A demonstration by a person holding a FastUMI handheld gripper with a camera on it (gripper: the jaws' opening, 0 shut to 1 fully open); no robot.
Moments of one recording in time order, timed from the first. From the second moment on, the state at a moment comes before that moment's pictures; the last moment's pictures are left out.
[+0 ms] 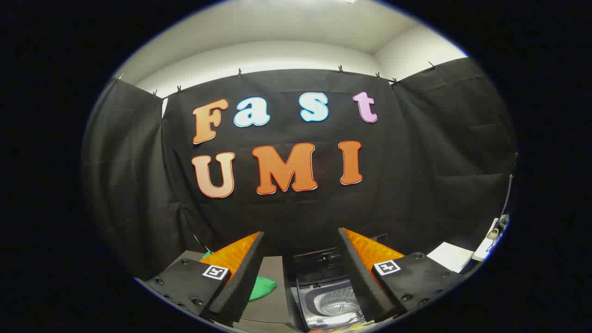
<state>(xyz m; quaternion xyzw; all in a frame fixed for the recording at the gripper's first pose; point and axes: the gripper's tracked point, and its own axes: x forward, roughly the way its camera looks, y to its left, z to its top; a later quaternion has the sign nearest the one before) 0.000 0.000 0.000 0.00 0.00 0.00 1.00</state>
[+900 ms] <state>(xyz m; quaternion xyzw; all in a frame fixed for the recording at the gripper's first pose) 0.005 0.013 -0.010 0.02 0.00 0.00 1.00</state>
